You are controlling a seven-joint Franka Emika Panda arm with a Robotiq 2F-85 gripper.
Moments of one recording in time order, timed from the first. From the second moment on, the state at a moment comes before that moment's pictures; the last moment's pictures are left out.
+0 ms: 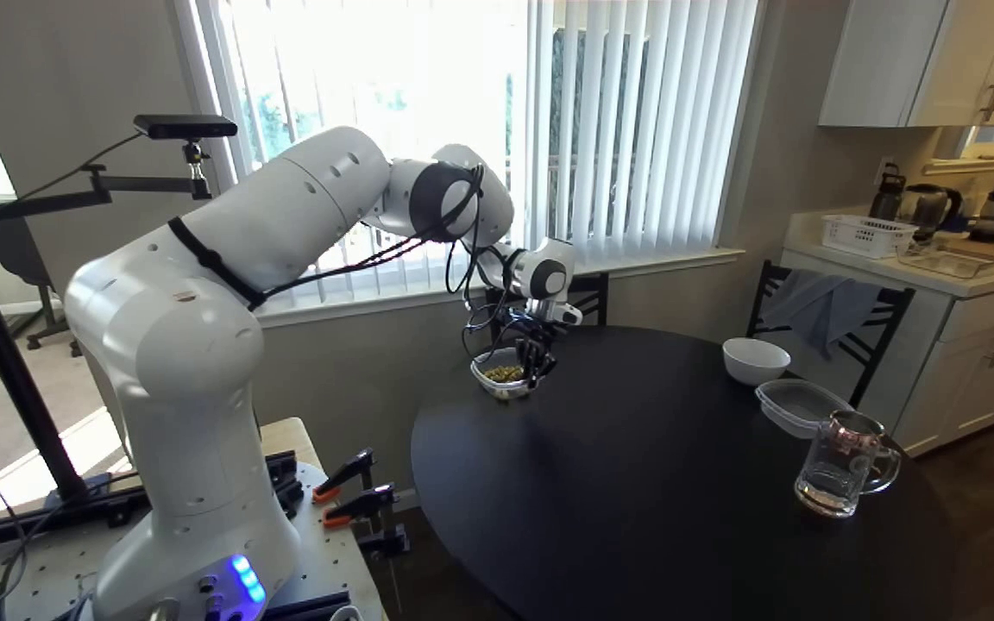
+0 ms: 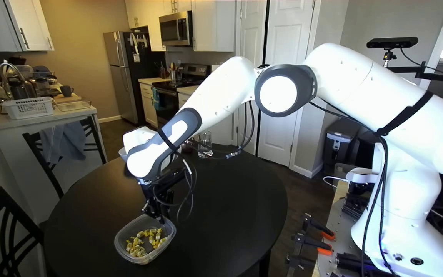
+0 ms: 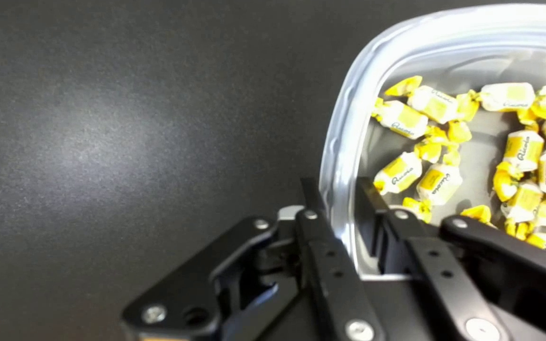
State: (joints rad) arm 0.31 1.07 0.03 -1.25 0.03 2.11 0.30
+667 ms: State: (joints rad) arm 0.33 1.07 0.01 -1.22 -0.01 2.11 0.30
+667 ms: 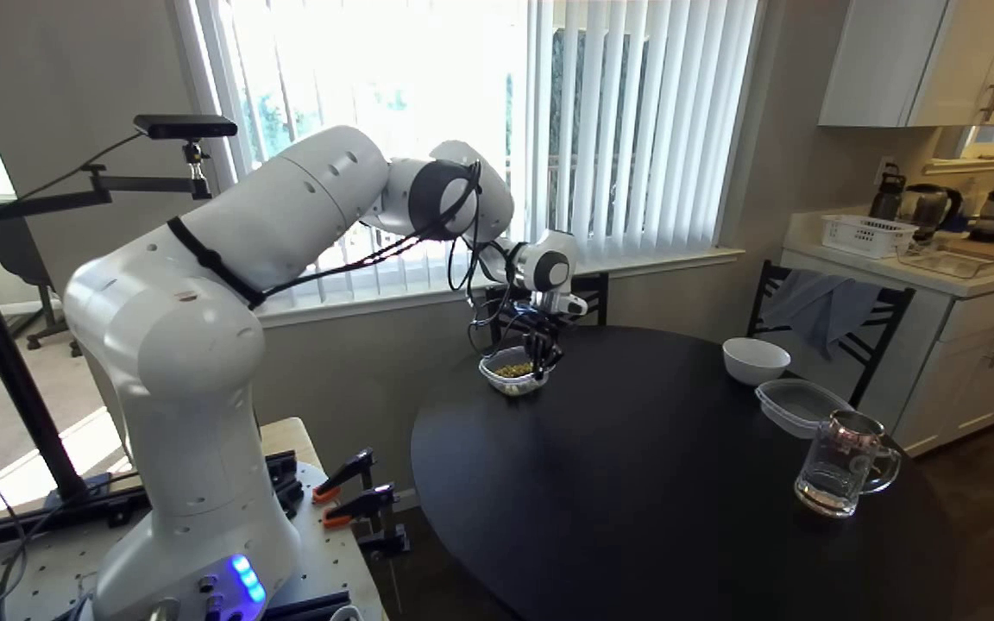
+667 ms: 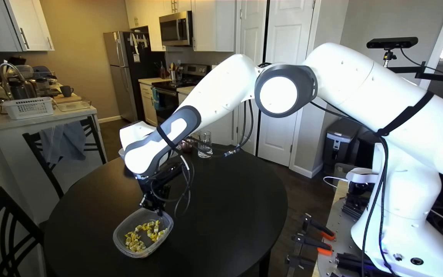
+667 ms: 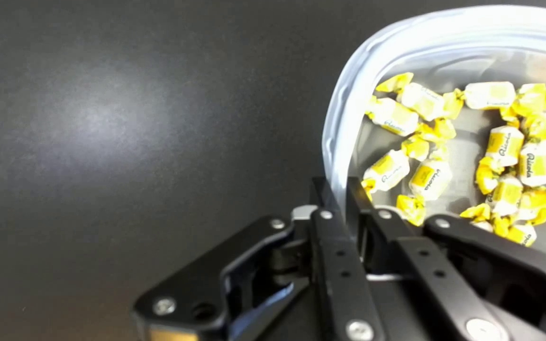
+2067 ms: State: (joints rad) arm 0.71 1.05 -0.42 -1.19 -0.79 2.05 0.46
